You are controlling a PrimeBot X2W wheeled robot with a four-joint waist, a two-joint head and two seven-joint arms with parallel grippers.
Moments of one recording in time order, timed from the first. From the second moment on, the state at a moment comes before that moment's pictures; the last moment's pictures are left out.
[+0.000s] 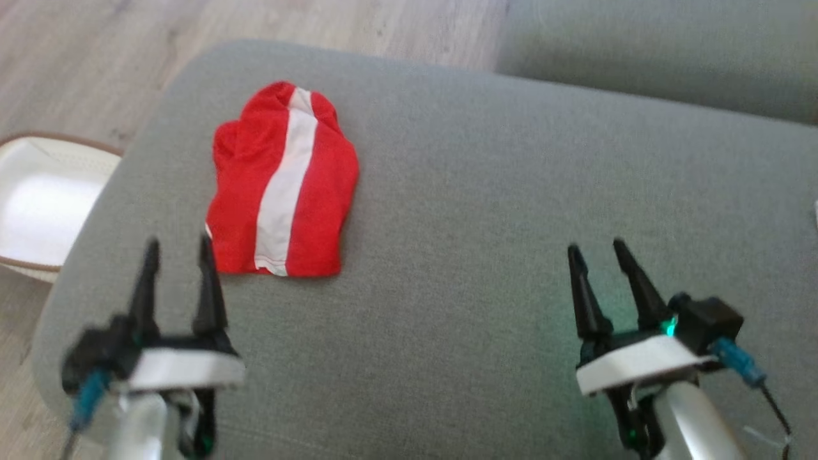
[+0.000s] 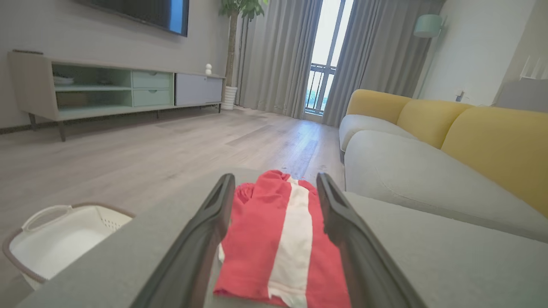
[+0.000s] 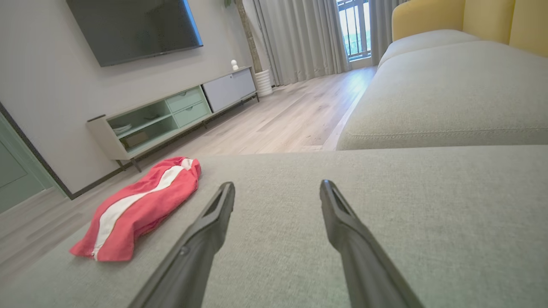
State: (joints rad) left arm -0.14 0.08 -0.03 0.26 -0.27 -0.11 -0.26; right arm -0.11 -0.05 0.18 0.32 0.28 0.13 -0.25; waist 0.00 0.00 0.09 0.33
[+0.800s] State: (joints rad) left arm -0.82 0.38 -0.38 0.87 -0.53 -0.13 0.31; right arm -0.23 -0.05 0.11 0.05 0.14 0.13 -0.17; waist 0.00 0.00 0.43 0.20
